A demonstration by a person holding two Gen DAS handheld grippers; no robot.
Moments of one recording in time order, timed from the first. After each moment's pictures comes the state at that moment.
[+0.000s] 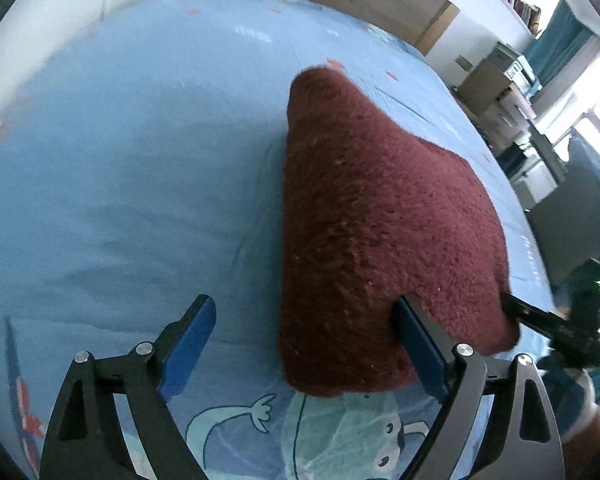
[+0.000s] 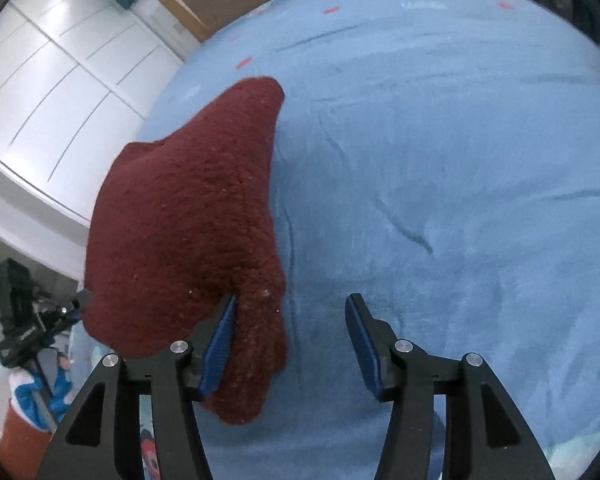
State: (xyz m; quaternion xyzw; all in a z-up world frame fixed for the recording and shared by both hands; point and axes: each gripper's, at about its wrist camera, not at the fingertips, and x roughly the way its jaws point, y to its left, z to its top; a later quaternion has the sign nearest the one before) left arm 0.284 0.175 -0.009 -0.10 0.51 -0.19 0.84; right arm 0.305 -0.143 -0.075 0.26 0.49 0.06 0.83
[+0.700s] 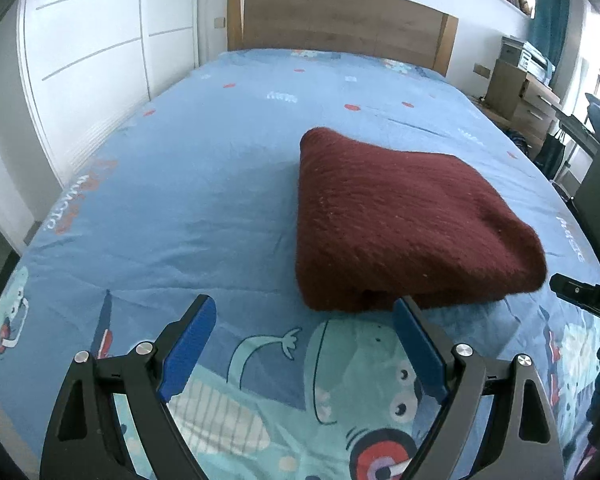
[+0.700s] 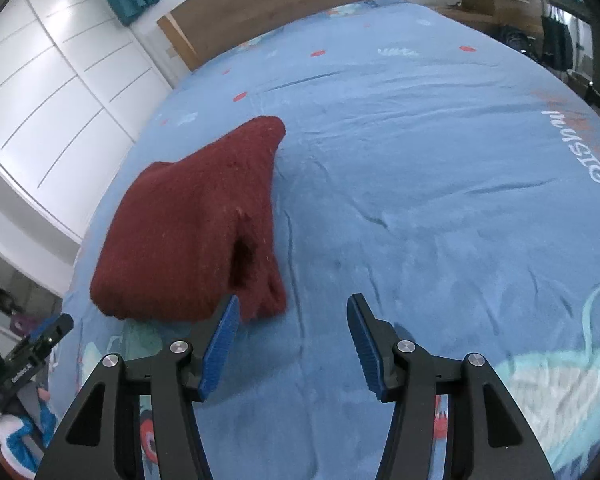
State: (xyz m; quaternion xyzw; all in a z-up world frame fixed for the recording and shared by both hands) left arm 0.199 0.133 0.004 0.01 0.42 -0.10 0.90; right arm 0.218 -0.134 -0.023 0.23 0.45 0.00 0.86
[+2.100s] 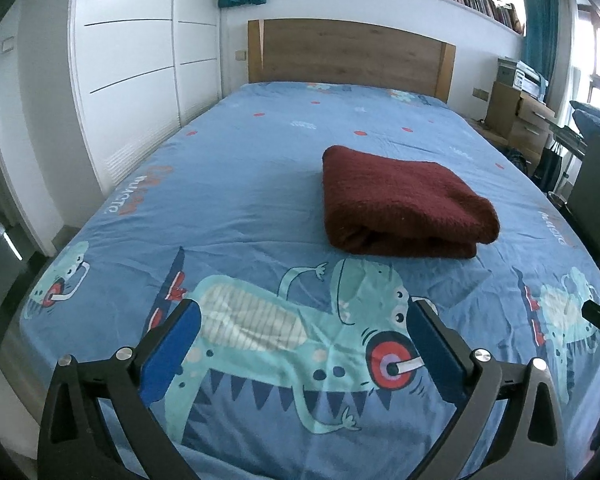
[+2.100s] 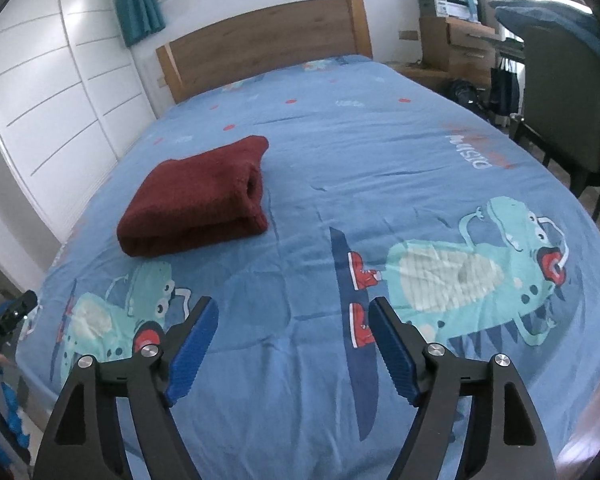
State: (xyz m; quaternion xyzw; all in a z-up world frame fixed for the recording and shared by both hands) left arm 0.085 0.154 0.031 0.01 0.36 -0.07 0.93; right arm 0.046 -0.083 0.029 0.16 0.39 -0.09 0.90
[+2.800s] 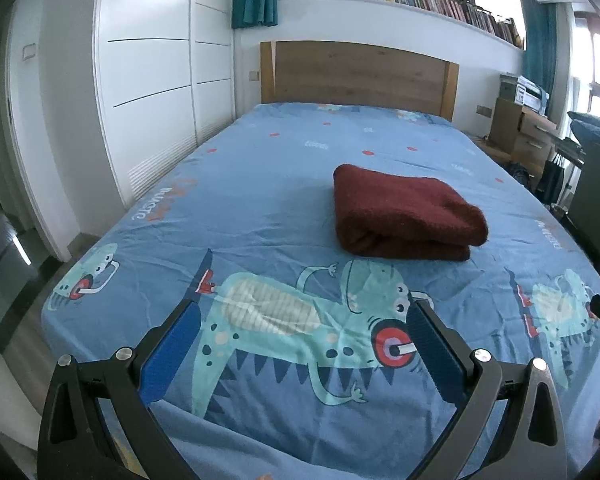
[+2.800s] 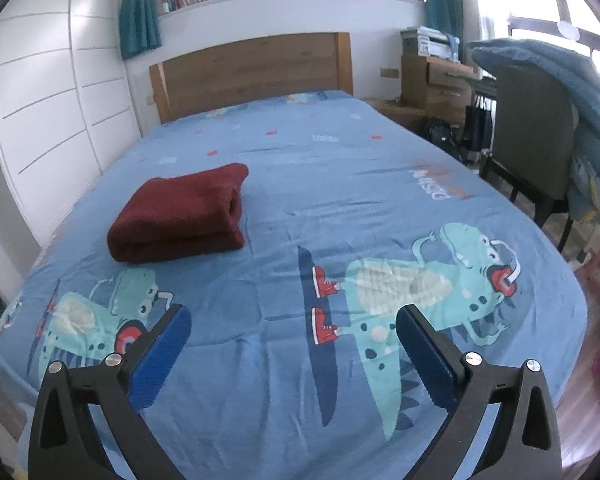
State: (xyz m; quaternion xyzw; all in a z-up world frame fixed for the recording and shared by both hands) left arm 0.041 0.162 0.047 0.01 0.33 -0.06 0.94; right arm 0.000 -0.069 0.051 0.10 0.34 -0.14 0.92
